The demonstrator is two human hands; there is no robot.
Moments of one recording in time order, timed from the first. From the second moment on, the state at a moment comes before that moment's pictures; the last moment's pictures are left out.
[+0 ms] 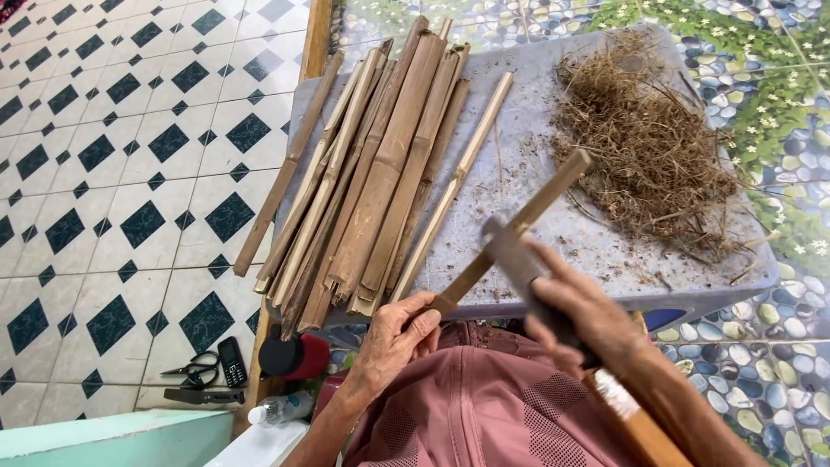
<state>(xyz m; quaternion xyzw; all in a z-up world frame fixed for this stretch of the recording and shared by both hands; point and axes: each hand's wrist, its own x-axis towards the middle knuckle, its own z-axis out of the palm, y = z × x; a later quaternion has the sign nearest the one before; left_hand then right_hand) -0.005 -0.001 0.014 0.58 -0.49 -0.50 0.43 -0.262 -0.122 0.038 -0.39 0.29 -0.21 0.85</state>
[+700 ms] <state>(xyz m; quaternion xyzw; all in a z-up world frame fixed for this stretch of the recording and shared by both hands) -0.002 0.003 0.023 0.55 -0.50 -0.47 0.48 -0.240 -0.107 0.033 -0.42 0.29 -0.24 0.83</state>
